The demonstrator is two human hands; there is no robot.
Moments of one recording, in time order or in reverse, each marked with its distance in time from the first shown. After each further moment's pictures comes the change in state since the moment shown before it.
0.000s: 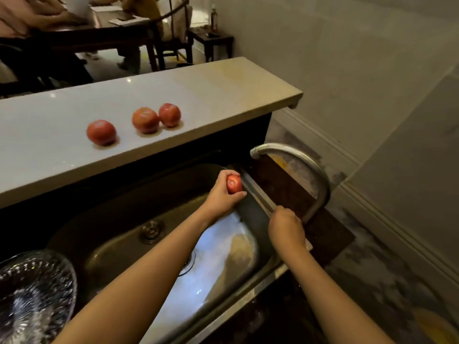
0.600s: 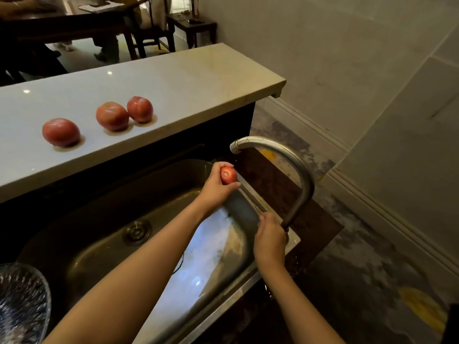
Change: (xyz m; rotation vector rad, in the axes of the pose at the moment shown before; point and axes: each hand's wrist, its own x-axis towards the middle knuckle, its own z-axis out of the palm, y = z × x) left_hand 0.025 -0.006 0.024 -0.105 -0.045 -0.058; right_hand -0.026 0.002 0.029 0.391 0.133 0.132
